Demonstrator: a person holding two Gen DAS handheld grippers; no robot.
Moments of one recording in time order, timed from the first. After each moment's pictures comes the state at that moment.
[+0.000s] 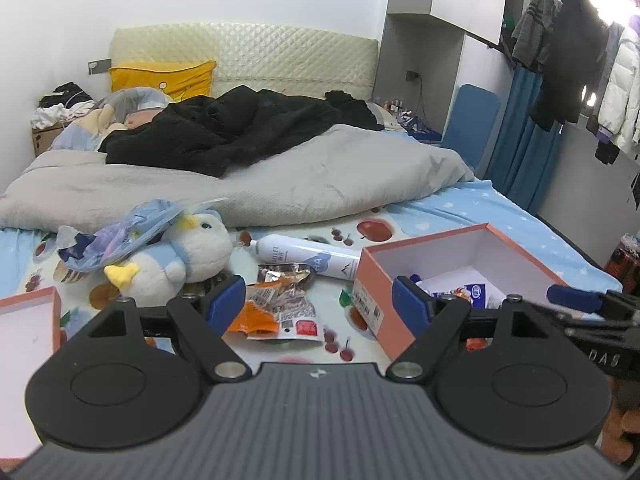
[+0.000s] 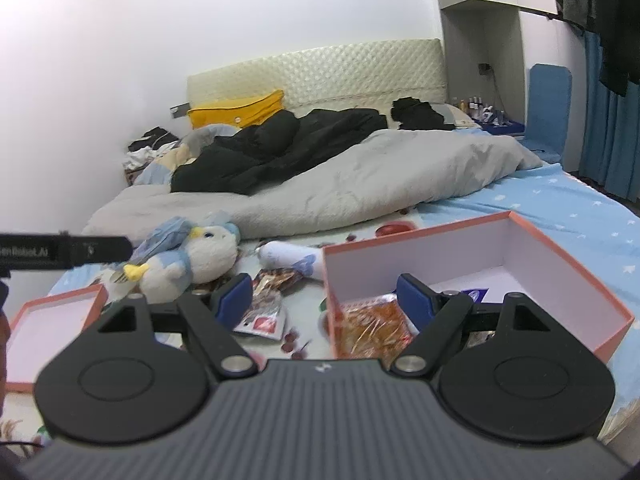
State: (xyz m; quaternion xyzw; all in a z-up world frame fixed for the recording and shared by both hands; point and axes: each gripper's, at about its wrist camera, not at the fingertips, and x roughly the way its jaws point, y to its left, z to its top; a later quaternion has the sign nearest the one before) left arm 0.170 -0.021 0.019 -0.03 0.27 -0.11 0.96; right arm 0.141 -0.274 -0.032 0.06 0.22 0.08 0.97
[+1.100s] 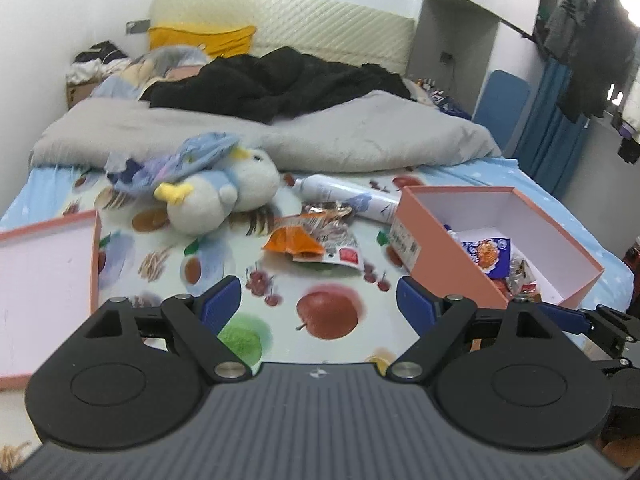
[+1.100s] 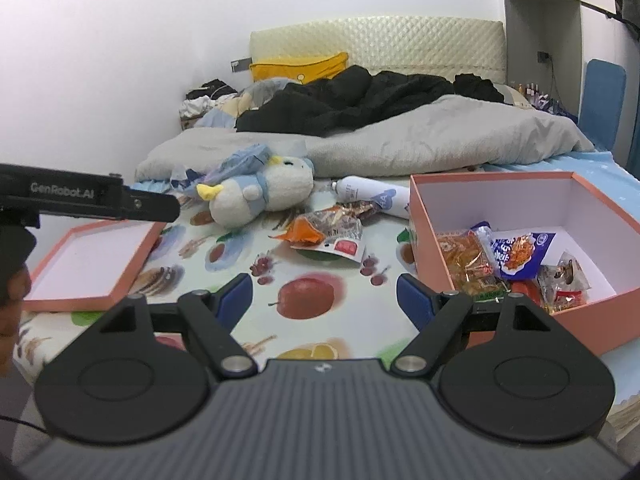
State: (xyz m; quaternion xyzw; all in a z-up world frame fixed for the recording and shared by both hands) left arm 0.106 0.025 -0.027 -0.06 0.31 -0.06 0.95; right arm 0.089 -0.210 -0.074 0.02 0.25 0.15 0.96
